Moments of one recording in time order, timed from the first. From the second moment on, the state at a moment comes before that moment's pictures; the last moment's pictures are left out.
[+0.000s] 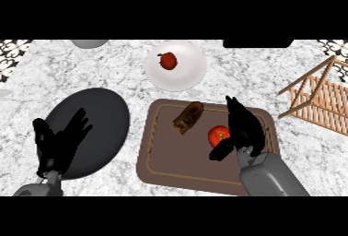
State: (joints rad) left arm -0.04 0.27 -0.03 -1.36 0.24 0.09 0.24; right arm -0.35 -0.17 0.44 -1.51 0.69 0.08 0.99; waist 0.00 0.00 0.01
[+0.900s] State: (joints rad) left arm -0.05 0.25 0.01 -1.36 0.20 0.05 0.28; right arm -0.36 -0.10 0.41 -1.33 0.76 0.13 0.74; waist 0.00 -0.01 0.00
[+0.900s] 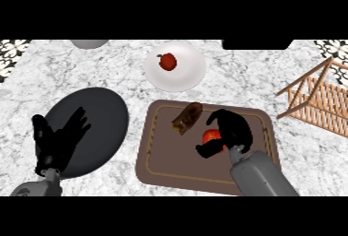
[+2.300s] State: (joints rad) left arm -0.01 0.23 0.06 -1.39 0.18 0.05 0.26; right arm 0.16 -0.45 -0.20 -2.28 0.28 0.18 0.52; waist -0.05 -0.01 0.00
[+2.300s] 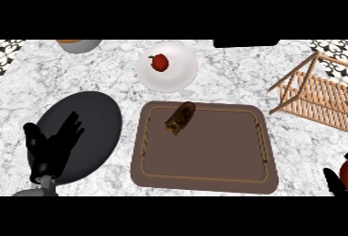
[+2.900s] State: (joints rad) left arm -0.04 0.23 0.06 -1.37 0.18 0.02 0.26; right arm -0.01 -0.77 -0.78 -2.22 -0.21 0.32 0.82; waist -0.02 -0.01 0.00
